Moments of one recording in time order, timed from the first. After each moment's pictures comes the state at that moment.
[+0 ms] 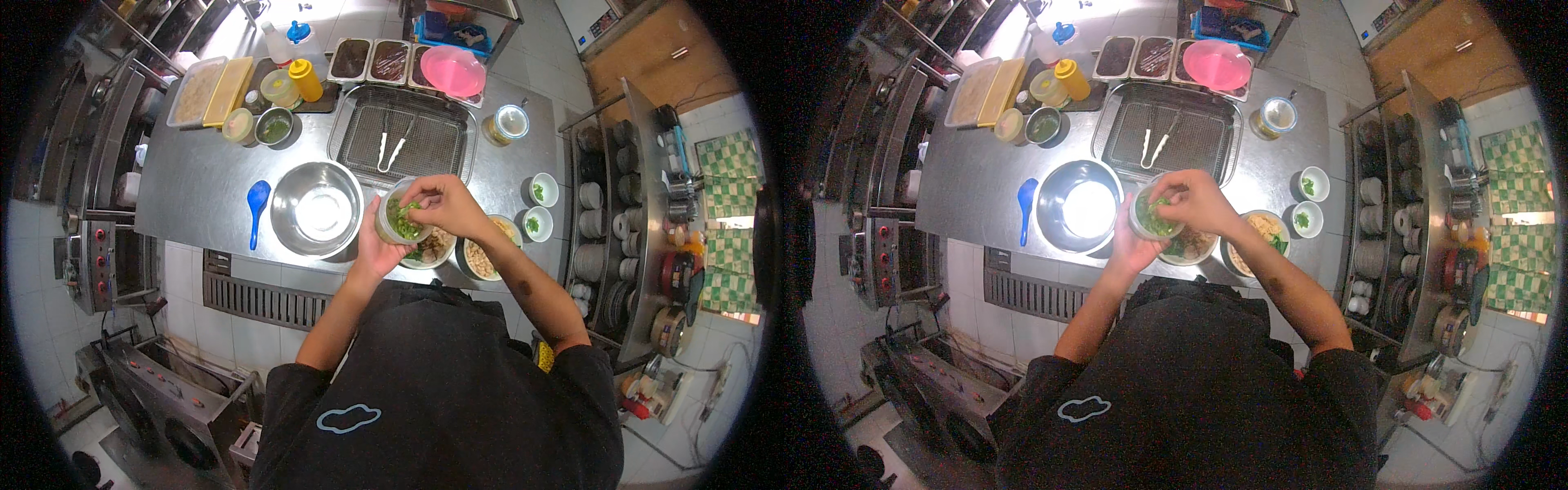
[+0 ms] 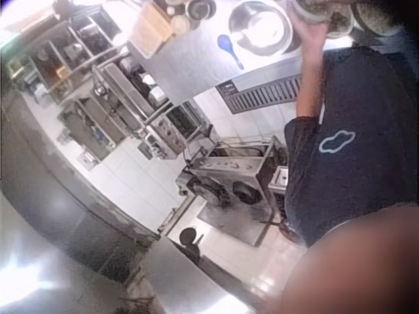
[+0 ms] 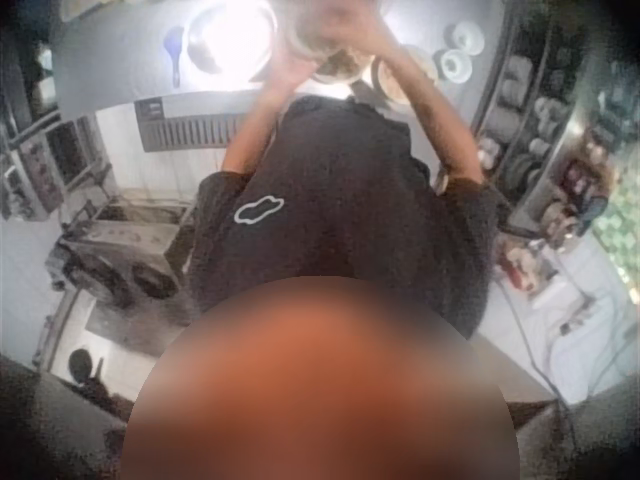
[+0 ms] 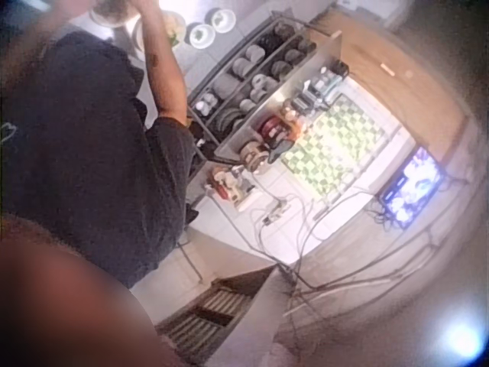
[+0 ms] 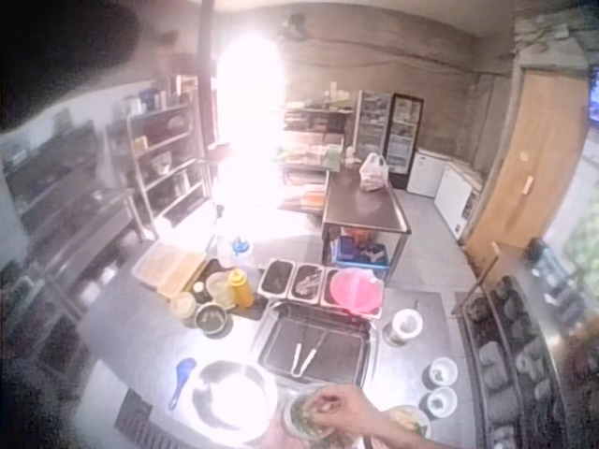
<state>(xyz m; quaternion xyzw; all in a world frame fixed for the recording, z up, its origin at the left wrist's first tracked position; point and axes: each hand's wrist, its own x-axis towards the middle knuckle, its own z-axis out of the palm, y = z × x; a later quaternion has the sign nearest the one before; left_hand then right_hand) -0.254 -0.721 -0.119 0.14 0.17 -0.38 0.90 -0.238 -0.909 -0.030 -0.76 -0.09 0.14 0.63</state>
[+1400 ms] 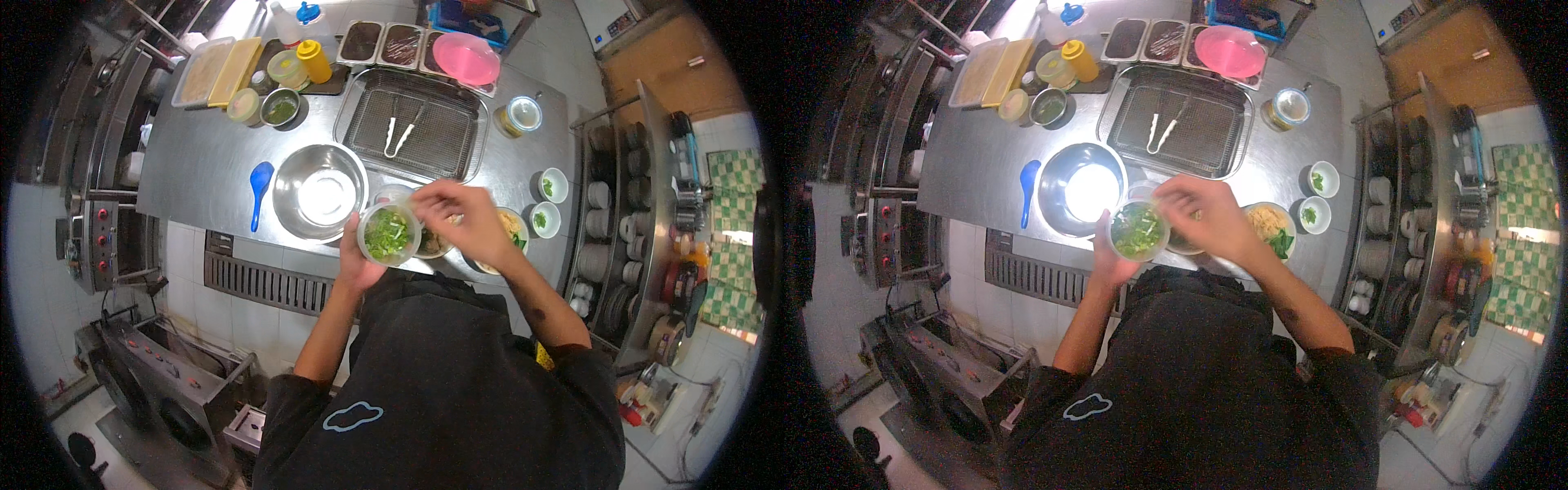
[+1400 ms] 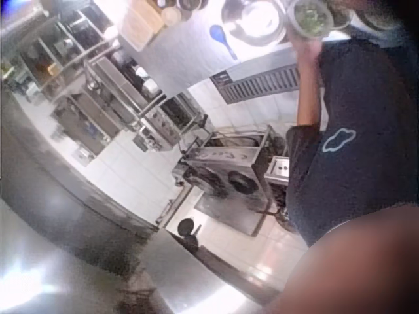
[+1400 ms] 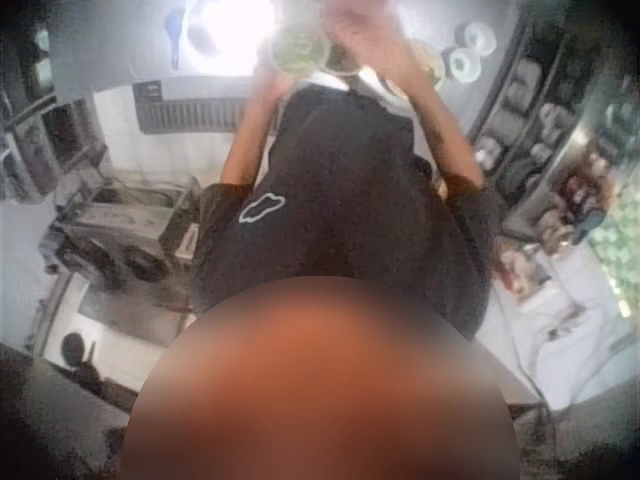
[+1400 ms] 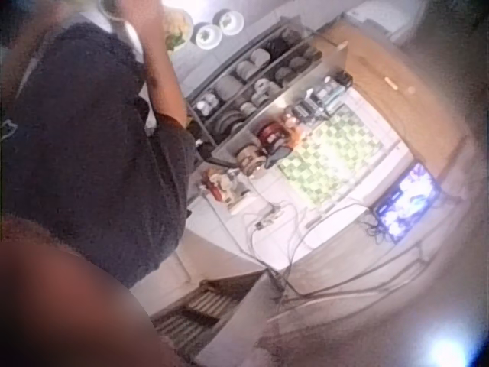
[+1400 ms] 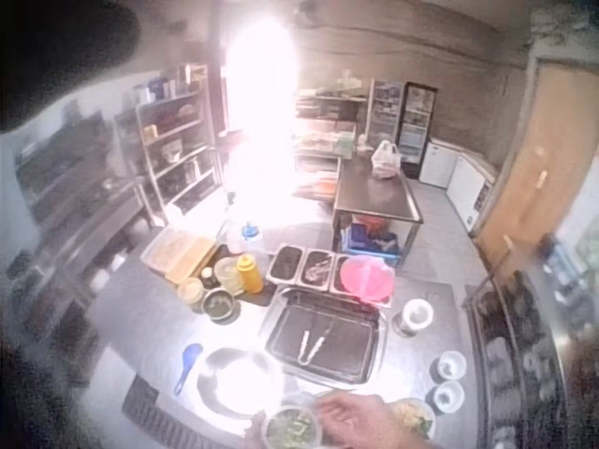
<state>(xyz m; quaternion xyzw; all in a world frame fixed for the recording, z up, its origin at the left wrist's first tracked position) -0.300 -0.677 -0.121 0.16 0.09 -0.29 0.94 -0.279 -0.899 0.016 -0.77 -0.07 0.10 0.62</state>
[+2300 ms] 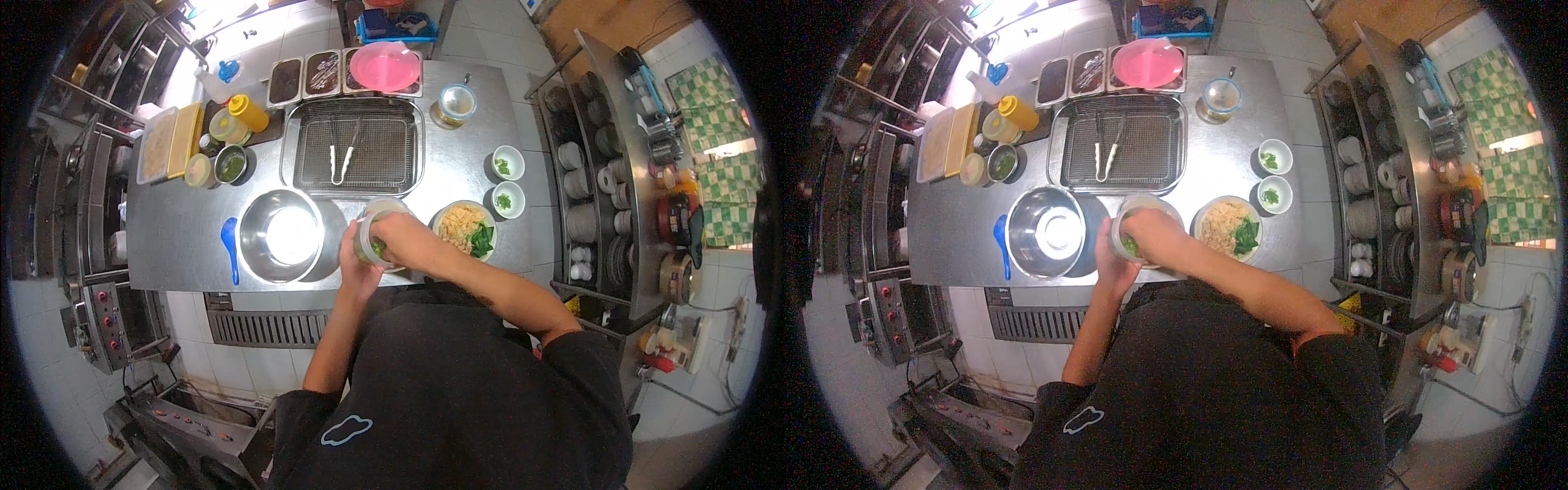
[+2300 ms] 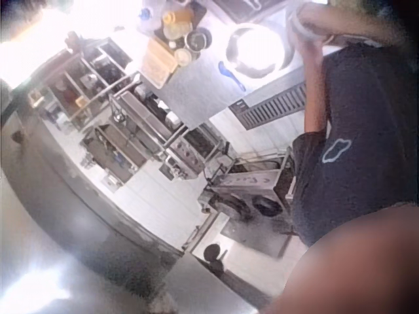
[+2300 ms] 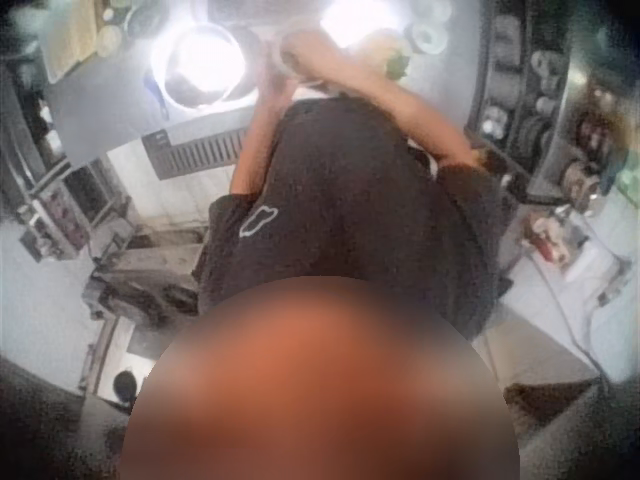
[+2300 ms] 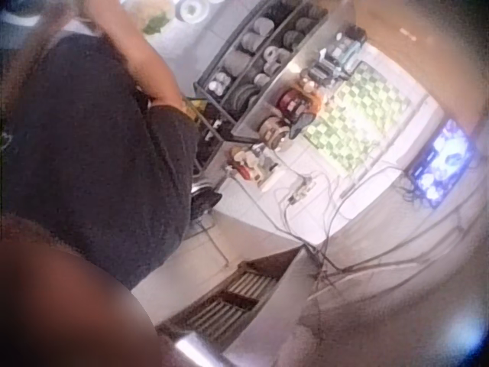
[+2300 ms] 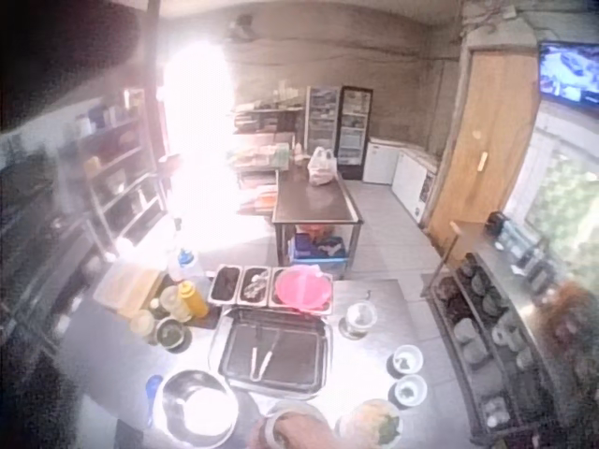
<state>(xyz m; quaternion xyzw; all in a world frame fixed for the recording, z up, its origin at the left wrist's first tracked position) -0.285 -0.750 -0.127 0.24 0.15 -0.37 0.88 -0.285 -0.904 -0.056 -0.92 -0.14 0.15 0.32</state>
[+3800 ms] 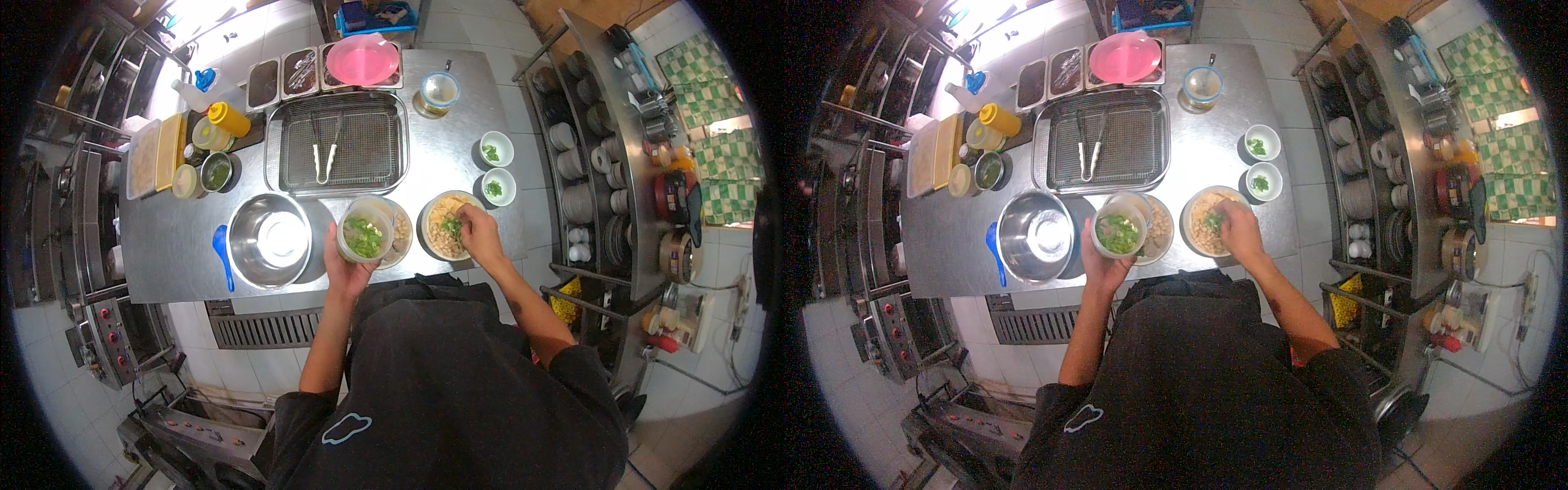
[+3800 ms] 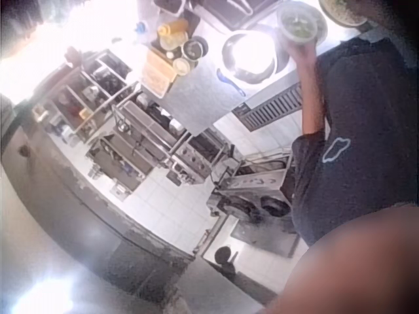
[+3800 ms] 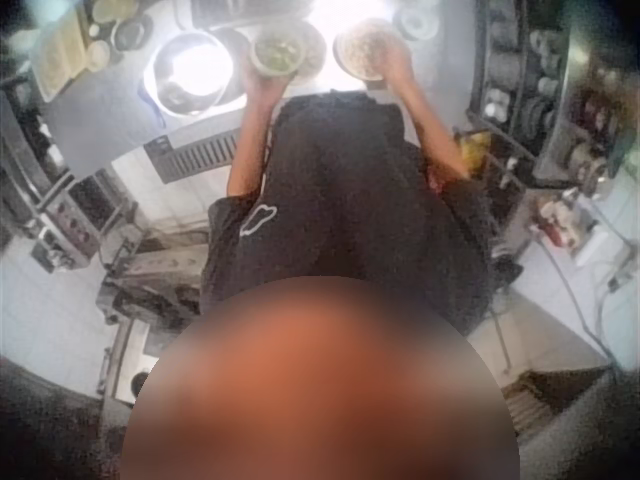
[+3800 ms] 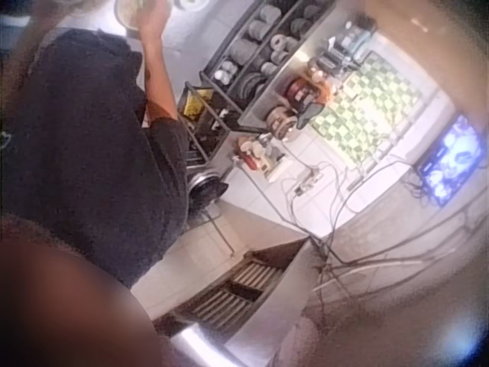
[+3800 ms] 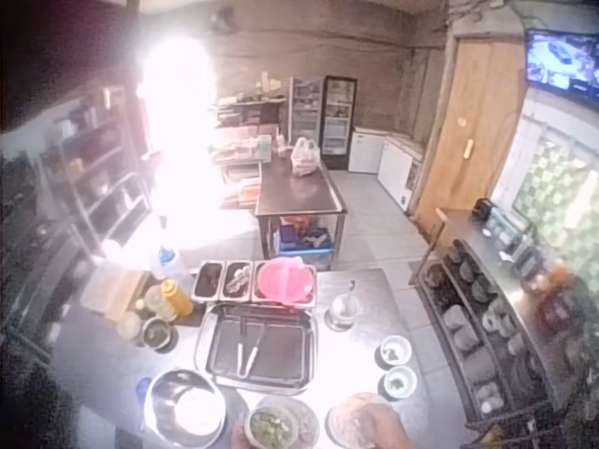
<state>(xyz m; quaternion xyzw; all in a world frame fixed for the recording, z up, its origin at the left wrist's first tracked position) -0.283 -0.745 -0.117 0.18 0.22 -0.39 0.88 -0.398 -1.031 -0.156 -0.89 0.20 -0.04 0.40</state>
